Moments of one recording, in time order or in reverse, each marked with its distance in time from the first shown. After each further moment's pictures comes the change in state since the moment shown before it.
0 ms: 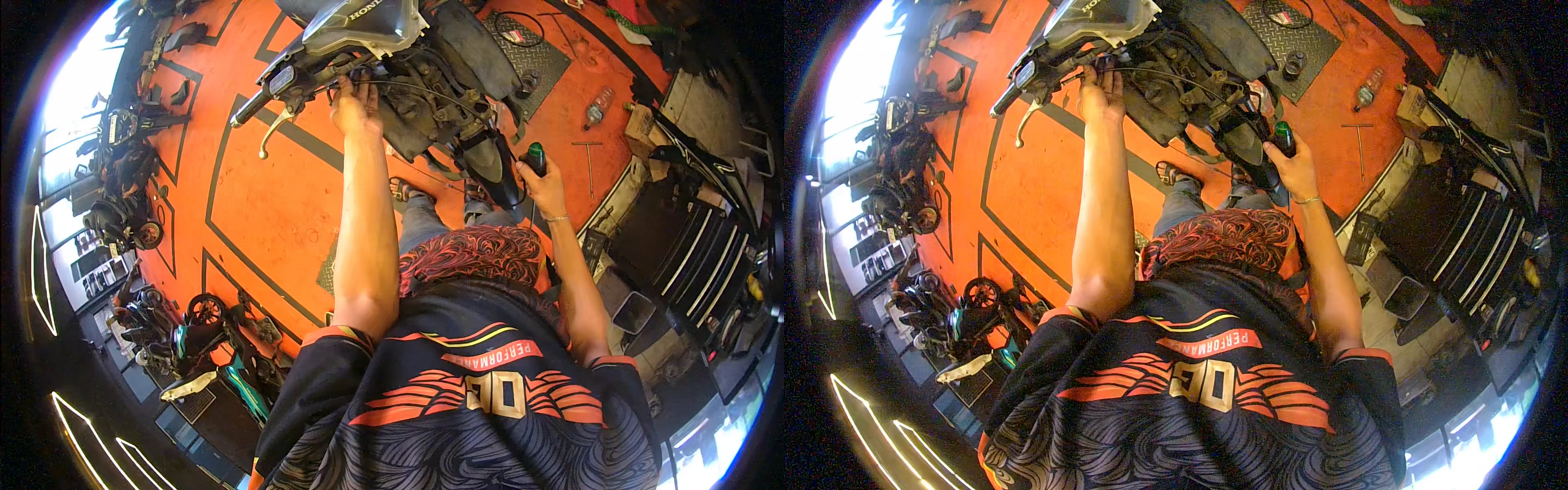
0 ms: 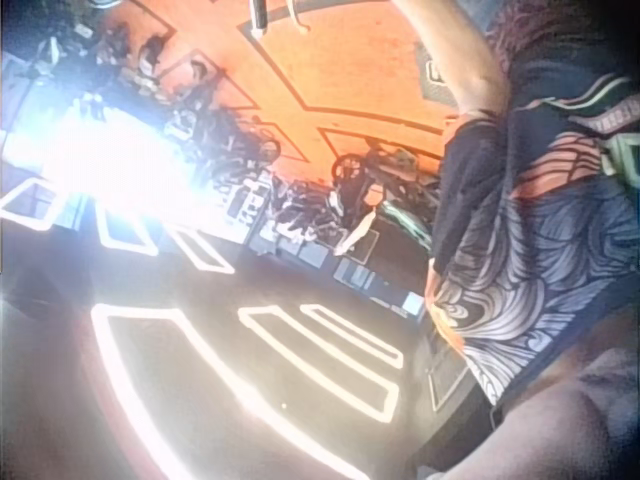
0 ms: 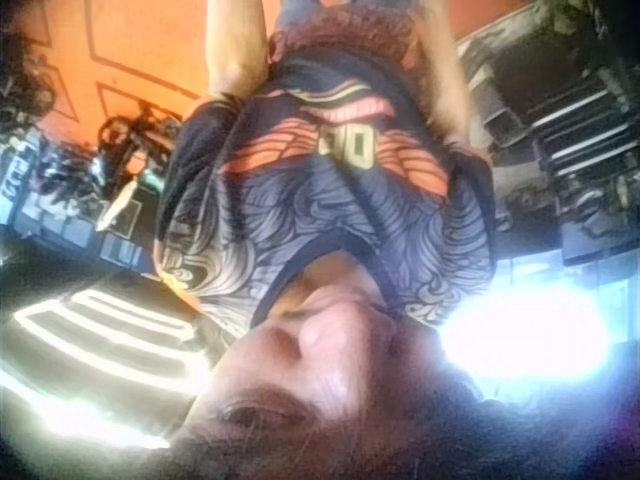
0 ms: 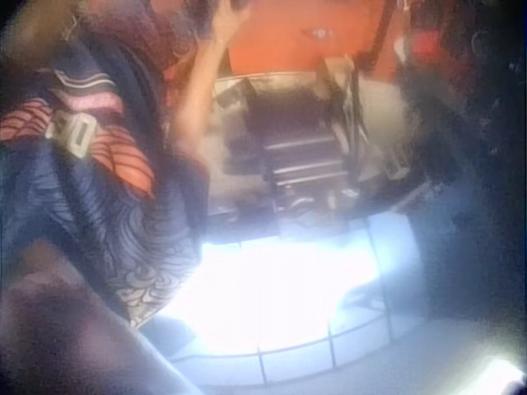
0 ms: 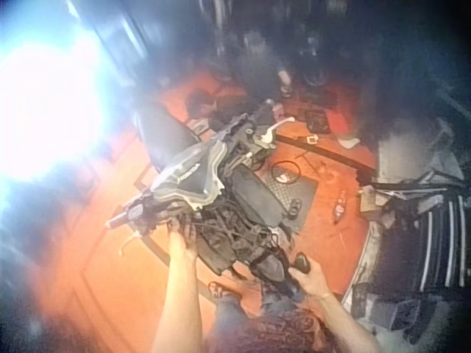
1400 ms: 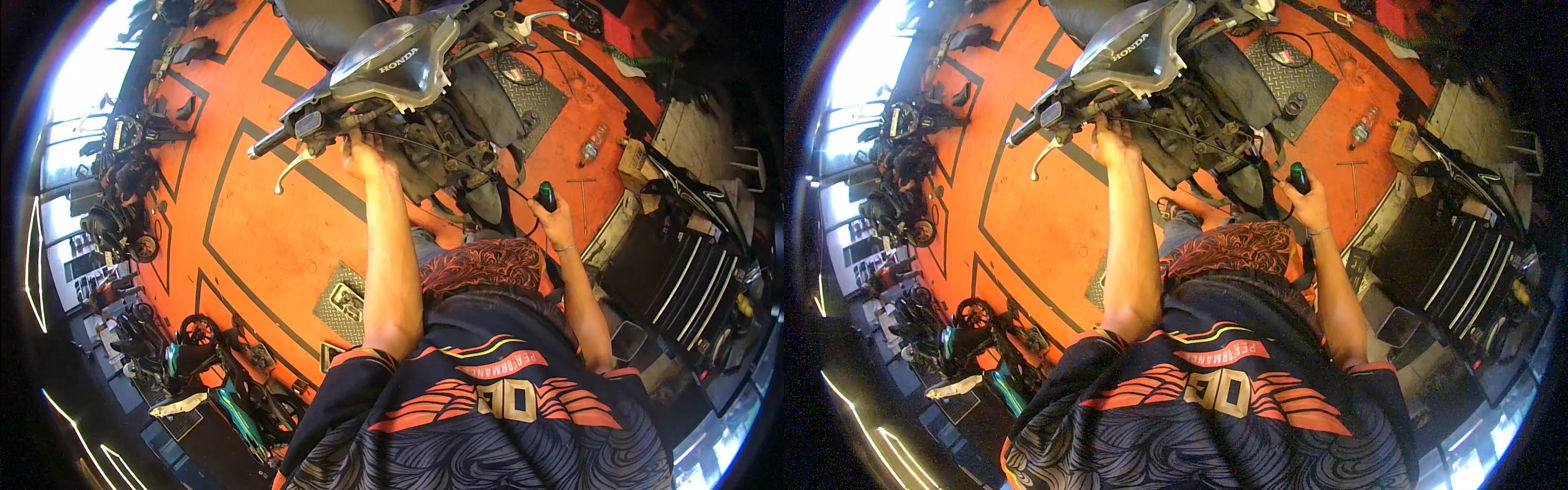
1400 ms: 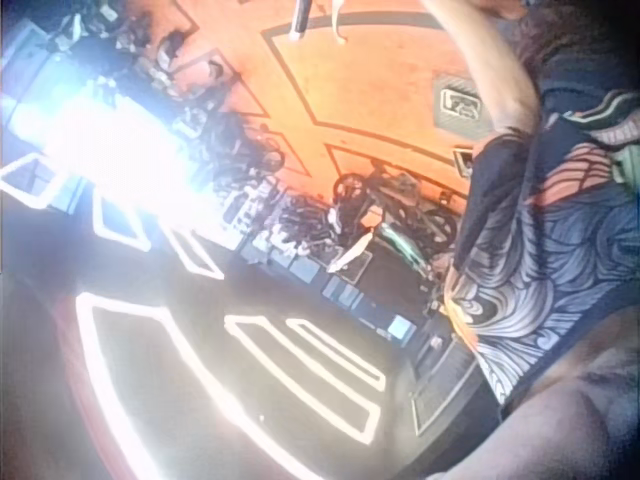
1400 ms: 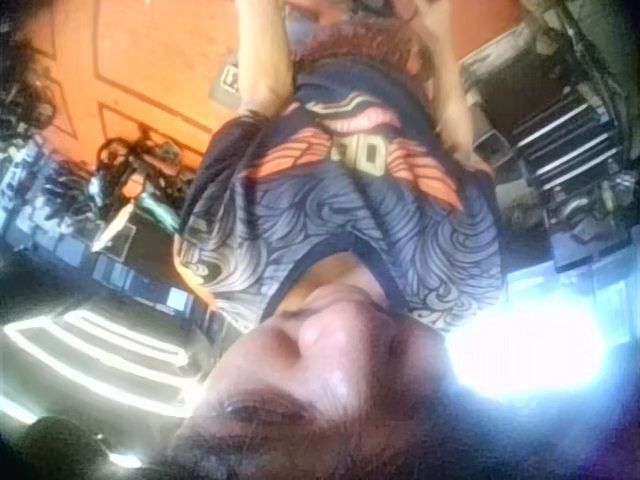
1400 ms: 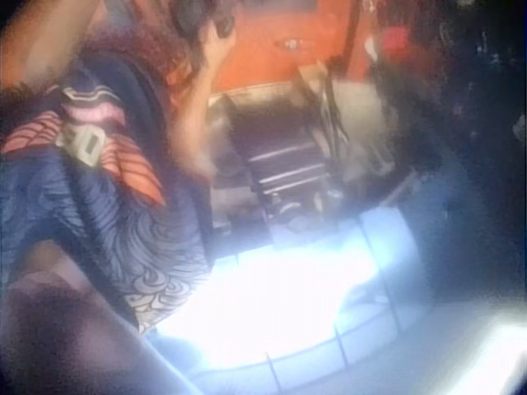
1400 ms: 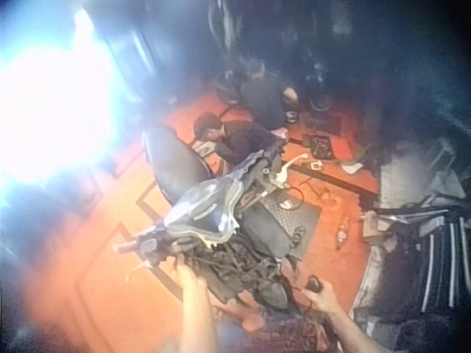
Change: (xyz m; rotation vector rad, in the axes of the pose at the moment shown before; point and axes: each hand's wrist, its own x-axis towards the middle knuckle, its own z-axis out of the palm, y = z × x) left_hand 0.011 0.001 0.003 -0.064 0.211 0.155; right_hand 0.031 -0.001 -0.021 -0.189 0.049 -0.096
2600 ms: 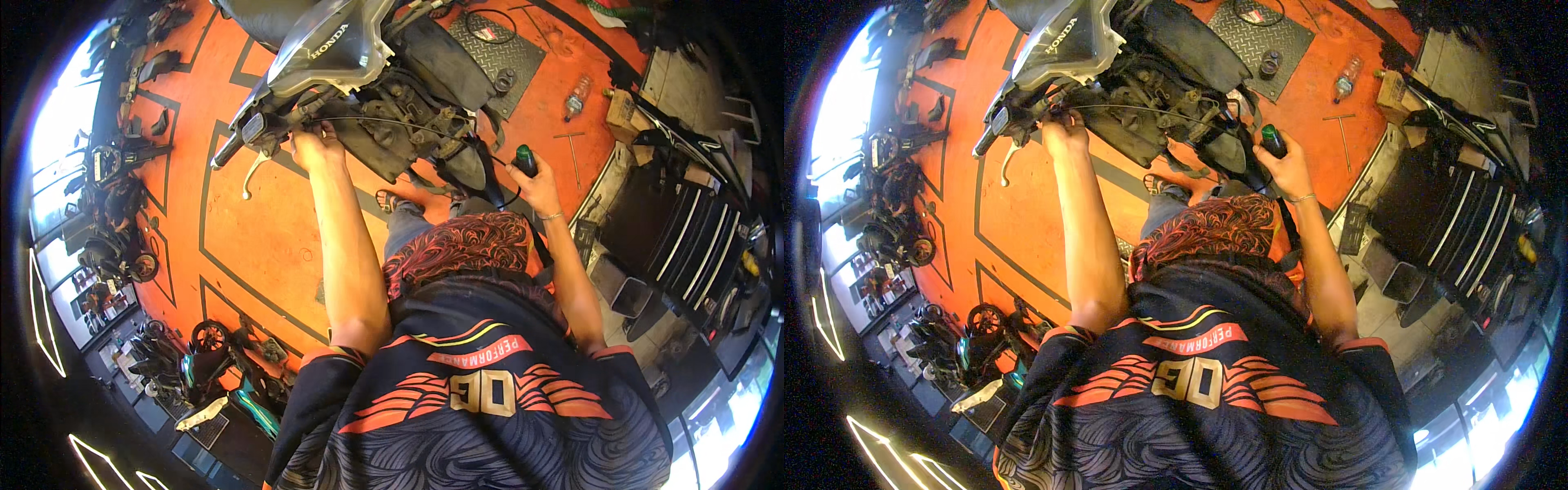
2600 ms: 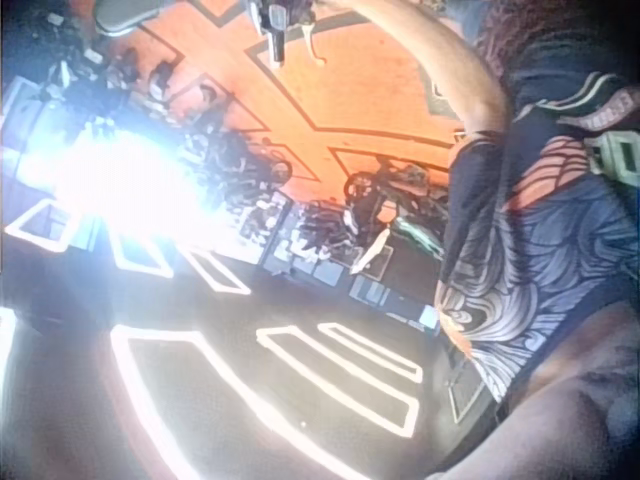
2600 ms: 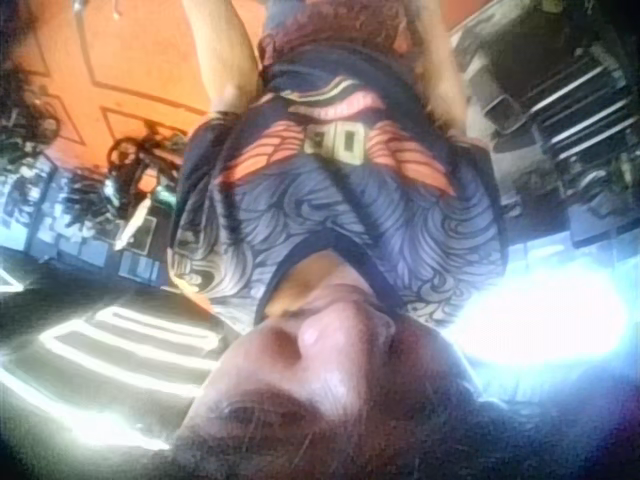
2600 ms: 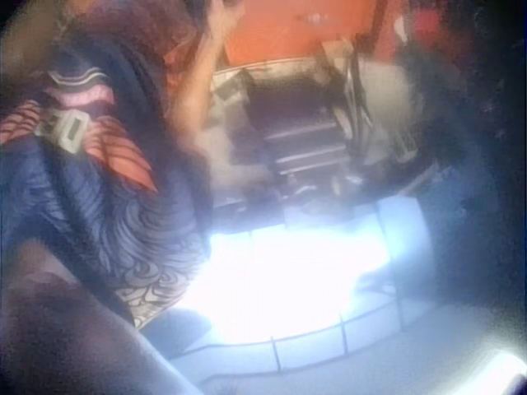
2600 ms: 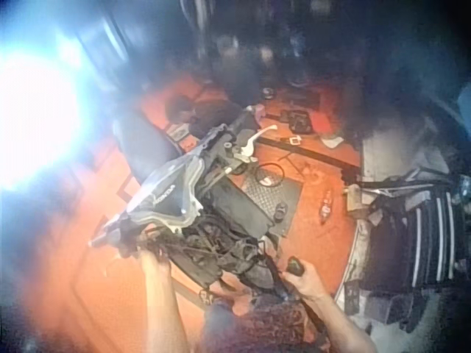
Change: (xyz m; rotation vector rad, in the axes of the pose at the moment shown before) left_hand 0.032 0.016 -0.007 0.000 -0.044 -0.106; right_hand -0.007 -0.011 0.003 0.003 0.011 -0.014
